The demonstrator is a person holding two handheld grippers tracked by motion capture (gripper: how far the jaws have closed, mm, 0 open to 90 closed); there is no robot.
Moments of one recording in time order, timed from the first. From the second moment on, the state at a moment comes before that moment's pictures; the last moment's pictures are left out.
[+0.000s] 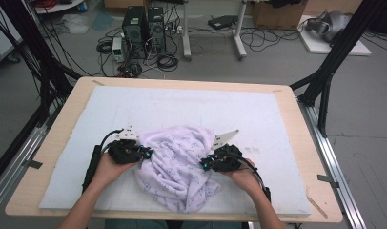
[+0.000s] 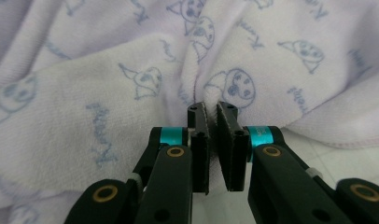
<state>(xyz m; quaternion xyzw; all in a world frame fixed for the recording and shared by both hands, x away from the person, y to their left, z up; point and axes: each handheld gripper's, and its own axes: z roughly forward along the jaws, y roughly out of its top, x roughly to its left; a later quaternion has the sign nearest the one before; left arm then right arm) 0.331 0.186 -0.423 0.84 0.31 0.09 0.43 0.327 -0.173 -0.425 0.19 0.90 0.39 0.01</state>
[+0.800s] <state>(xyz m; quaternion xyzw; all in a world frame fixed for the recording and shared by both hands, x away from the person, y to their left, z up) 0.354 0.210 -0.414 0.81 0.38 0.12 0.43 0.351 -0.208 -0.414 0.29 0.86 0.41 0.05</state>
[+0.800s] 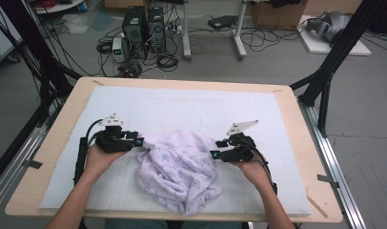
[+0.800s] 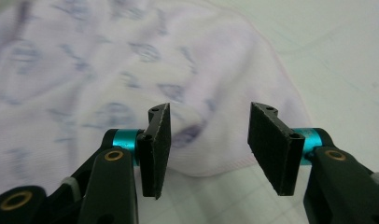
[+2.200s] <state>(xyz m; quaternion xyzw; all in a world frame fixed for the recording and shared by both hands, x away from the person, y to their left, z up) 0.408 0.180 -0.432 0.83 0.40 0.13 0.36 0.399 -0.216 -0.429 0.33 0.87 0.34 0.10</state>
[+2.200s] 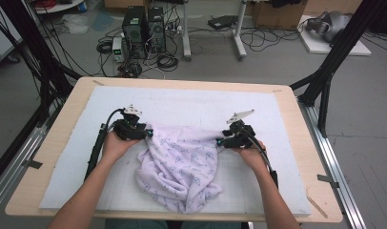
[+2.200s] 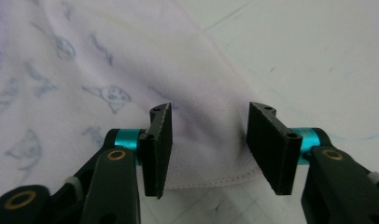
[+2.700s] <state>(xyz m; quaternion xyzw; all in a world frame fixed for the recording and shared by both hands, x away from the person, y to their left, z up) 0.406 0.186 -0.426 0.82 0.41 0.15 0.38 0.395 -0.213 -0.436 0.30 0.88 0.35 0.11</state>
